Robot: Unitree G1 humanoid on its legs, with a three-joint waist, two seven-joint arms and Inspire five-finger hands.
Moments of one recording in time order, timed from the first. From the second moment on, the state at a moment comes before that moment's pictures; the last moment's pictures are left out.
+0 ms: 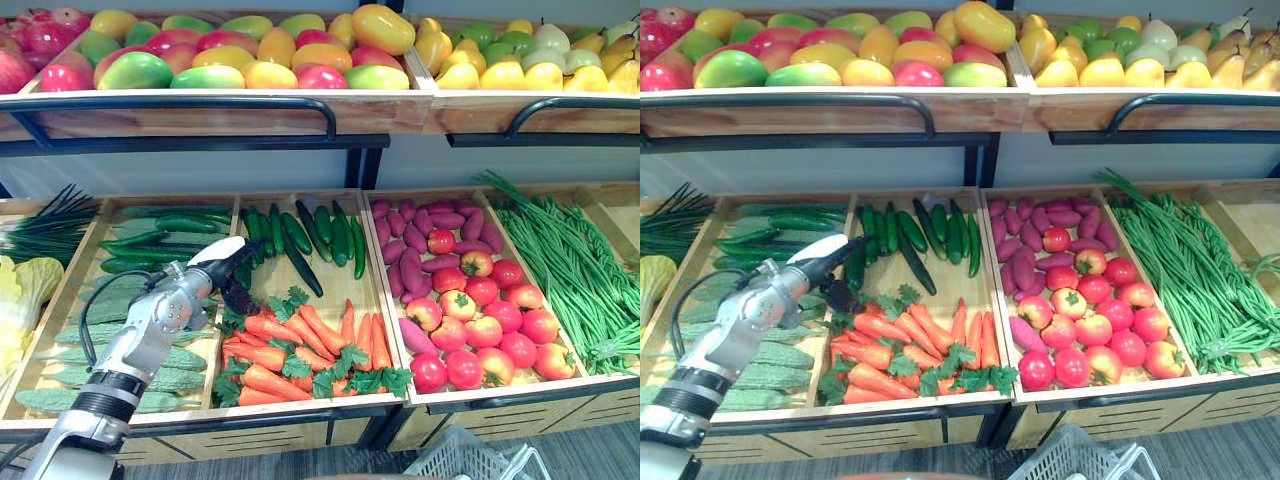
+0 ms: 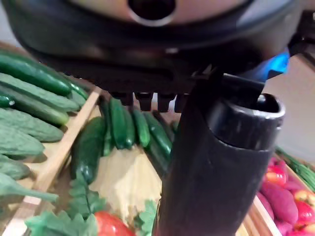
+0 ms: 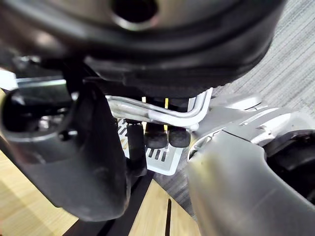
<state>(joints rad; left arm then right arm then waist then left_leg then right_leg) -0.30 0.69 -0.21 0.25 0.45 -0.08 -0.33 0.23 -0.16 -0.41 1.03 0.33 0.23 0.23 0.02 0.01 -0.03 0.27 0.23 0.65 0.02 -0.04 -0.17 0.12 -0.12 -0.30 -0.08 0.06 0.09</state>
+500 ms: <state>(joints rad) -0.28 0.66 -0.41 0.24 0.44 -0.11 -0.58 0.25 -0.16 -0.41 1.04 0.31 0.22 0.25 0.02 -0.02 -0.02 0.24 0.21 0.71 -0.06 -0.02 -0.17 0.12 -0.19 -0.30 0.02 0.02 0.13</state>
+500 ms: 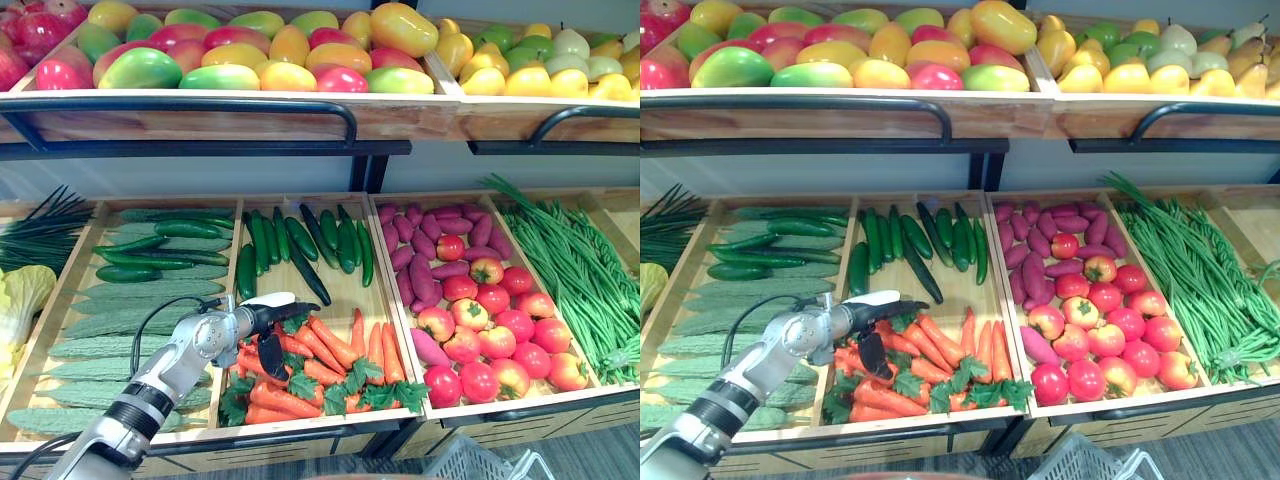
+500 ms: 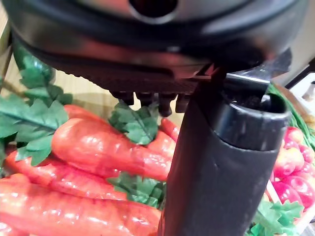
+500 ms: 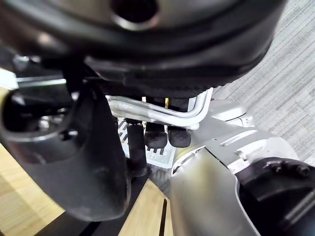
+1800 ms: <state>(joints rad) -0.26 0.40 -0.57 0.46 1.01 0.07 -0.09 0.18 -0.22 -0.29 1.08 0.31 0.21 0.27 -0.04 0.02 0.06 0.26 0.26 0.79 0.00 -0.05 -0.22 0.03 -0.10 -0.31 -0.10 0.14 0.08</state>
